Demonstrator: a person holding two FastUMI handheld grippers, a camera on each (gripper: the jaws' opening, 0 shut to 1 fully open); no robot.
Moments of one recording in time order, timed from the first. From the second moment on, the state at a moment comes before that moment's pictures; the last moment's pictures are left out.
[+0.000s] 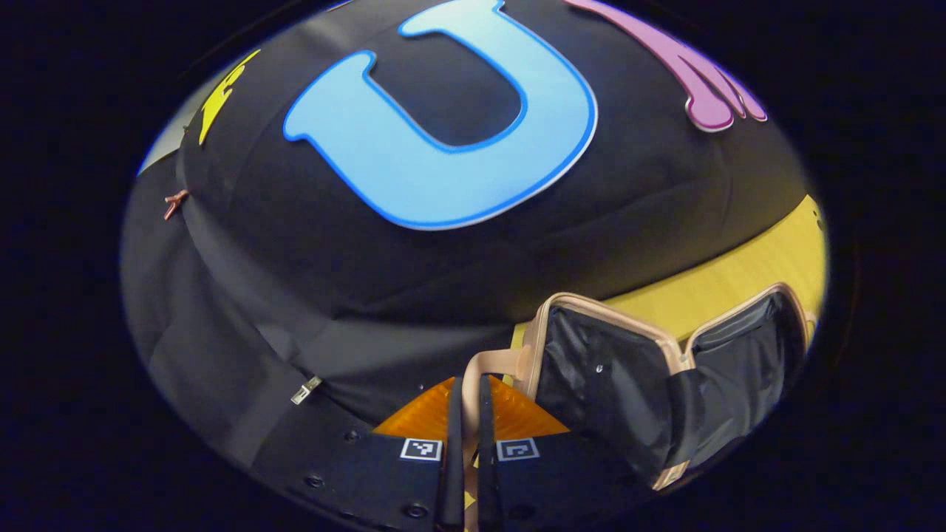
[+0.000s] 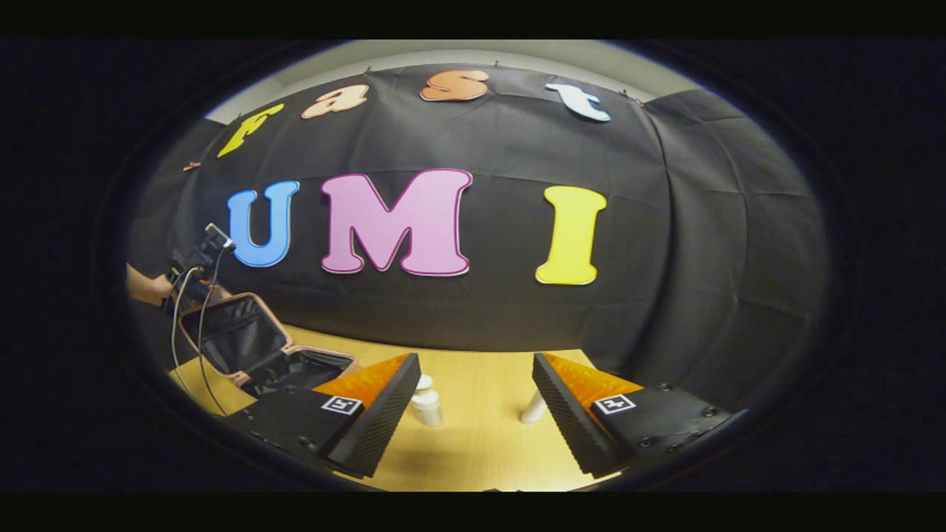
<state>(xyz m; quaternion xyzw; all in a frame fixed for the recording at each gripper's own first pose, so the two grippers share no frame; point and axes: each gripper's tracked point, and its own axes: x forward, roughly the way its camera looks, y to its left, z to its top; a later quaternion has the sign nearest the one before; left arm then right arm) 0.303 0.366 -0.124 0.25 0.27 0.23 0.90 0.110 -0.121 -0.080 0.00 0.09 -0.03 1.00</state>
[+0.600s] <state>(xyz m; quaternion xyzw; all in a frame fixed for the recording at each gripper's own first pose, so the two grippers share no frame) 0.310 0.434 -0.228 0.18 0.33 0.24 0.89 0.086 -0.097 -0.146 -0.04 0.13 -0.04 0.99</state>
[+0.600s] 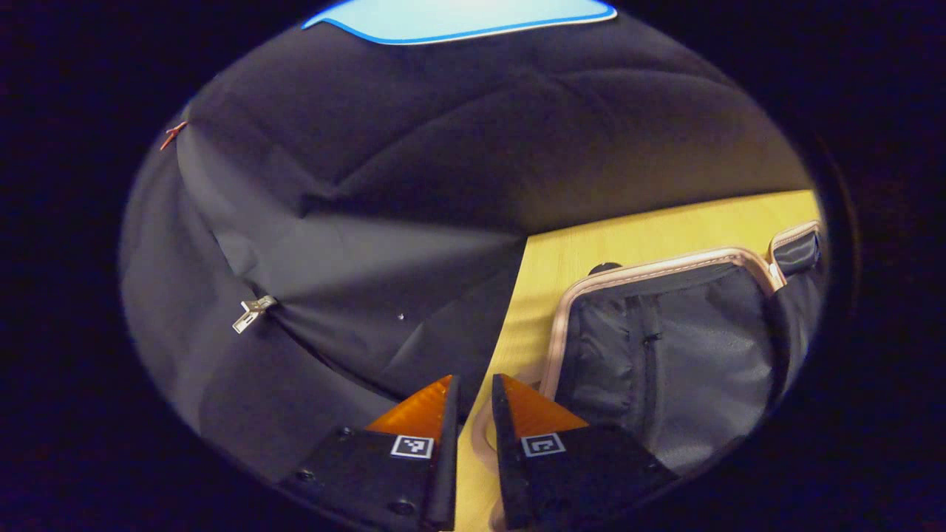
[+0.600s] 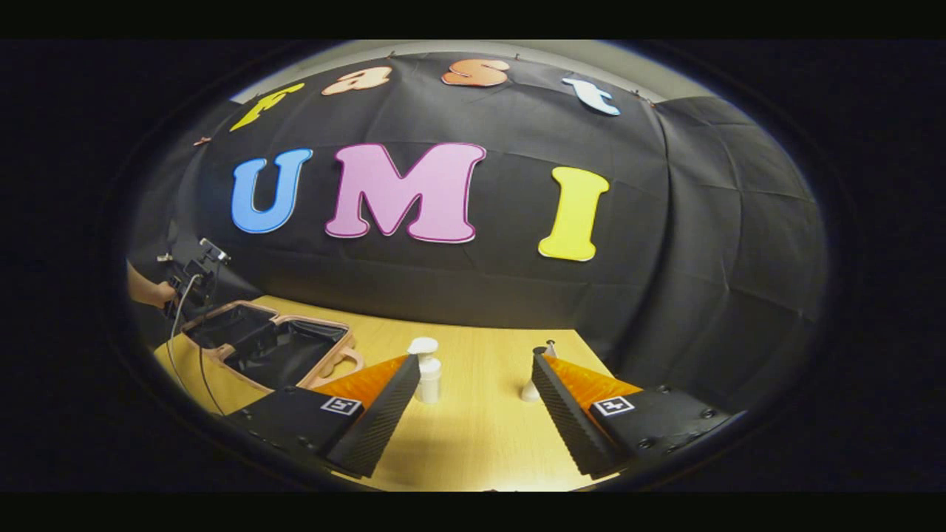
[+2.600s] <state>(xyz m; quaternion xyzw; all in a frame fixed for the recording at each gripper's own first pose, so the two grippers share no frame) 0.314 -0.314 -0.304 0.04 0.12 -0.24 0.96 0.090 -0.224 -0.243 0.00 0.23 -0.09 0.97</state>
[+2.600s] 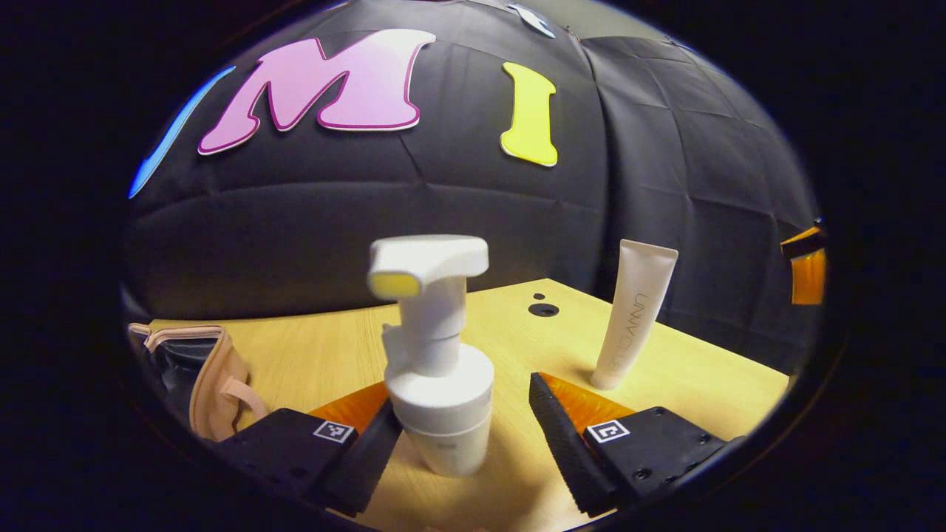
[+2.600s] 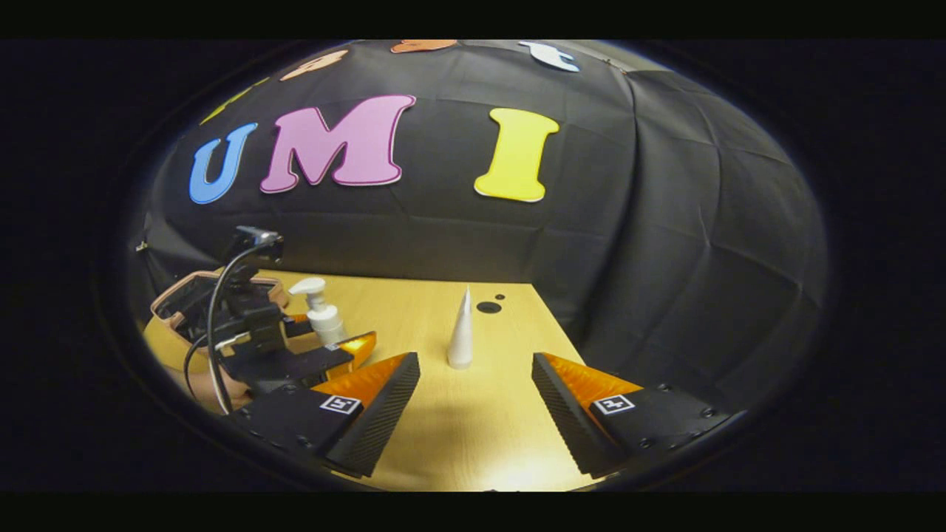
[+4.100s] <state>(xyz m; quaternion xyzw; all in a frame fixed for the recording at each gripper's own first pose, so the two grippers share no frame) 0.245 -0.208 -0.251 0.02 0.17 -0.18 0.97 0.280 -0.249 -0.393 0.00 0.25 -0.12 0.96</state>
